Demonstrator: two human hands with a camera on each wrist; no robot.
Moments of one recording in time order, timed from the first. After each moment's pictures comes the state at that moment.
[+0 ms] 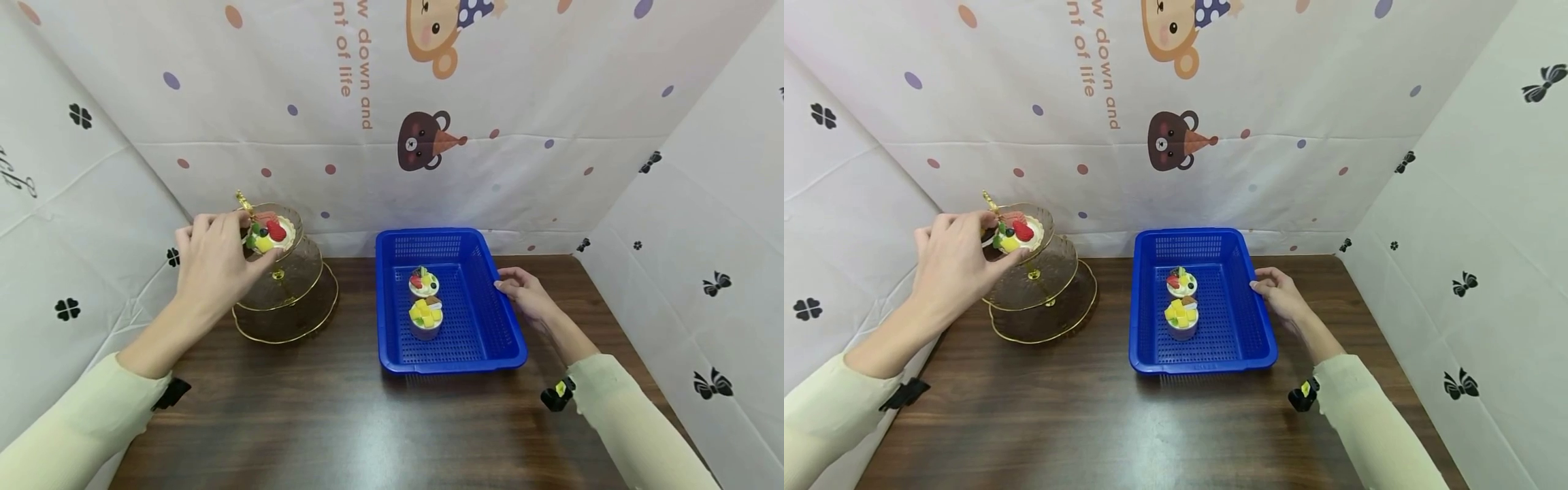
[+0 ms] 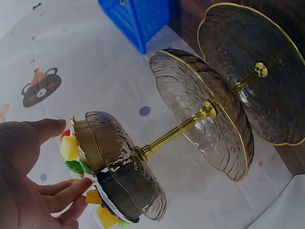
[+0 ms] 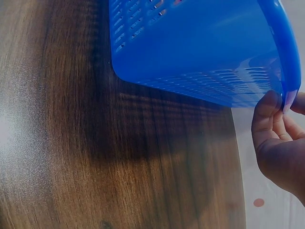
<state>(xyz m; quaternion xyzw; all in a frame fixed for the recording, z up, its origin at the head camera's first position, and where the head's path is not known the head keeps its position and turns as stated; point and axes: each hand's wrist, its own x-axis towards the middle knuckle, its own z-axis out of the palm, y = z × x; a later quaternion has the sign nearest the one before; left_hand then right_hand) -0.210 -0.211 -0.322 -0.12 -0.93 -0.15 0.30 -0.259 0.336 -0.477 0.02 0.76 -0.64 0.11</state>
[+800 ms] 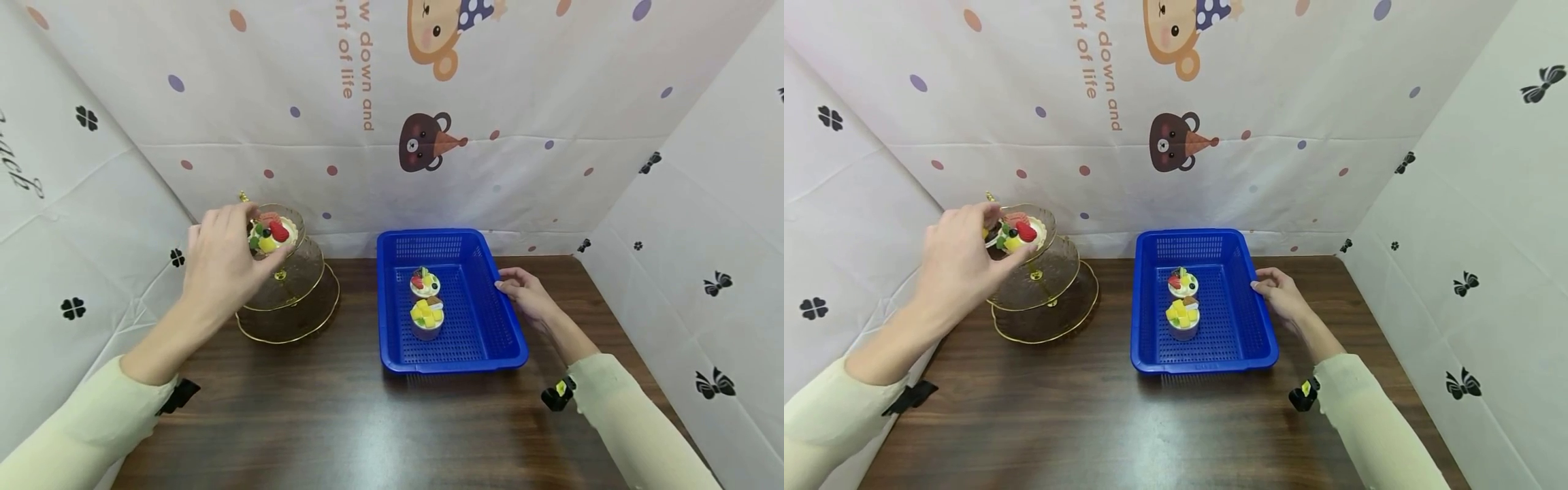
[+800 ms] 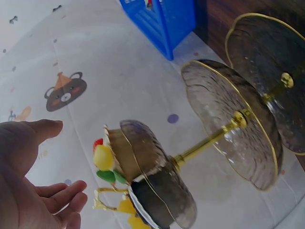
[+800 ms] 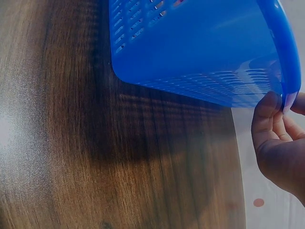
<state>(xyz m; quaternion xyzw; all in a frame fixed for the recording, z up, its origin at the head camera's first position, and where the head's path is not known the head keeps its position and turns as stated) -0.197 -0.193 -0.304 -0.13 -0.92 -0.19 0.31 -0.259 0.332 -0.476 0.03 0.76 -0.64 0.11</state>
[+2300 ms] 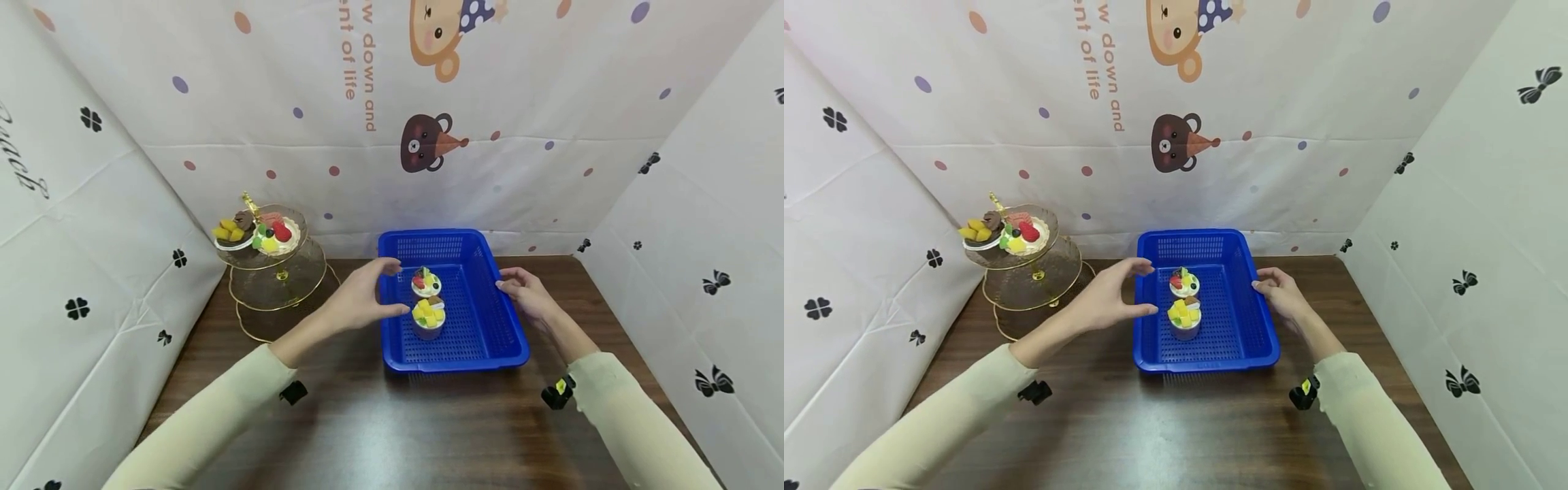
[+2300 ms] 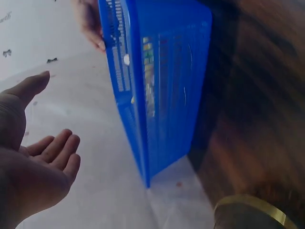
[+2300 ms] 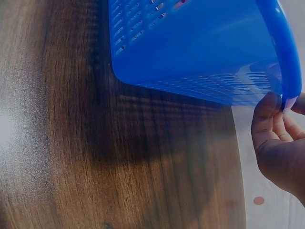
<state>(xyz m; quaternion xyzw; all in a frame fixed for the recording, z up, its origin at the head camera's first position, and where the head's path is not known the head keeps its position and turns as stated) -0.229 -0.063 -0.402 -0.29 -0.89 -0.35 0.00 -0.257 0.330 -0.473 0.03 0.77 -0.63 0.11</state>
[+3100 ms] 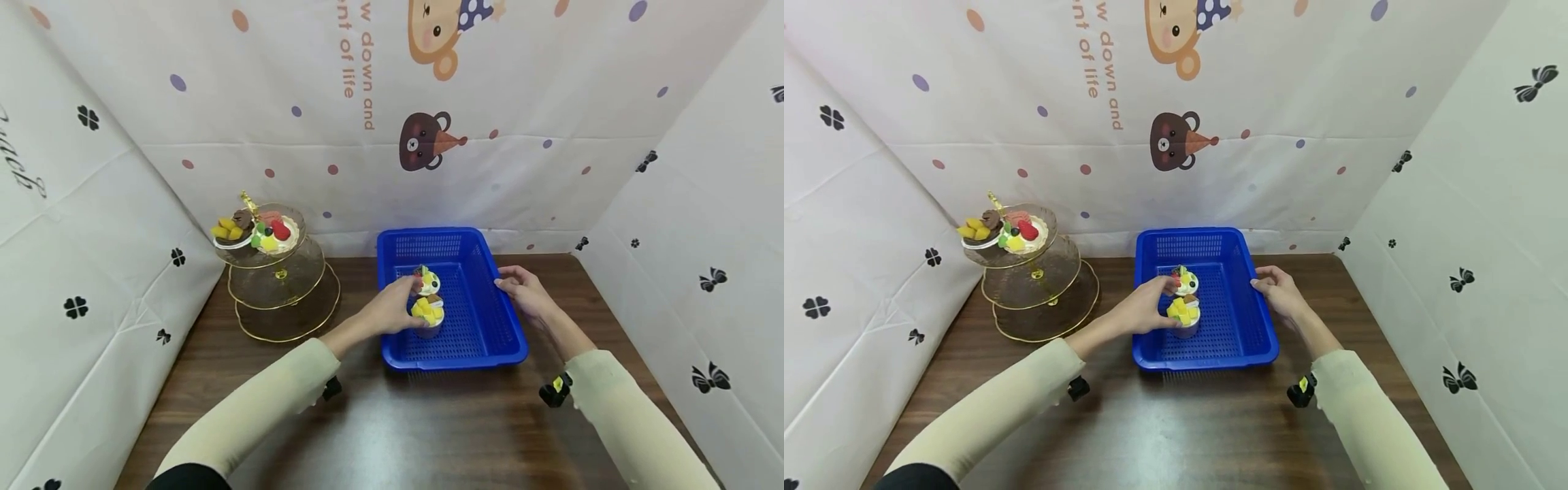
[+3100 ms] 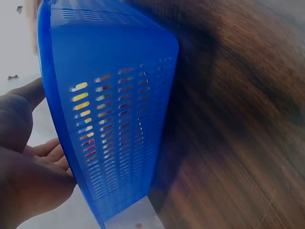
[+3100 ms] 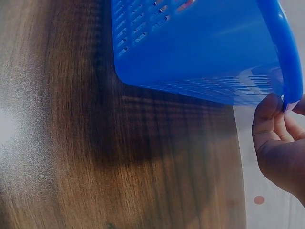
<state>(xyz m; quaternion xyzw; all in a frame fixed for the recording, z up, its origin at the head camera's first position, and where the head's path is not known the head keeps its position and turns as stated) -0.250 -0.006 -0.461 -0.30 -0.91 -0.29 -0.08 -0.256 0.331 -0.476 0.03 0.77 -0.63 0.10</state>
